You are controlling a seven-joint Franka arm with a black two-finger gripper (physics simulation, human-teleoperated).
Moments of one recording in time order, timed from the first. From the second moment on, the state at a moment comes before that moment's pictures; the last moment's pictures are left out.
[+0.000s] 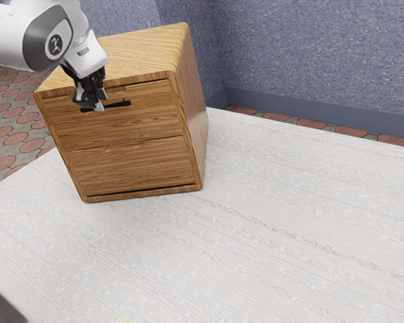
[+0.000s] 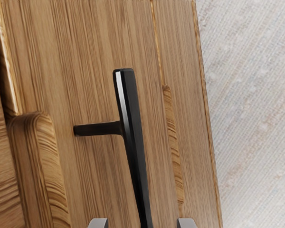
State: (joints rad) arm 0.13 0.20 0.21 -1.24 0.19 1.81 1.38
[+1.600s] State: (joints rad) arm -0.02 -0.28 0.19 -1.82 0.20 1.86 1.10
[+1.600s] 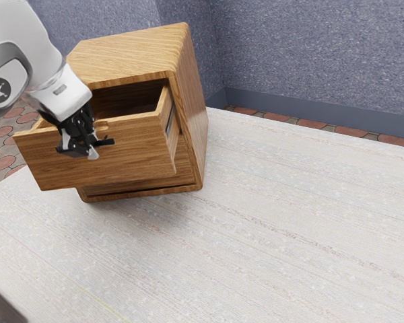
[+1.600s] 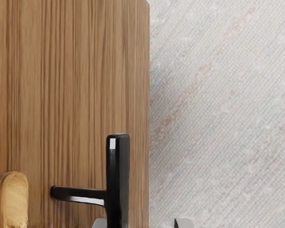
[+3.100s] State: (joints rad) arm 0.00 -0.58 0.04 -2.07 0.20 1.77 0.84
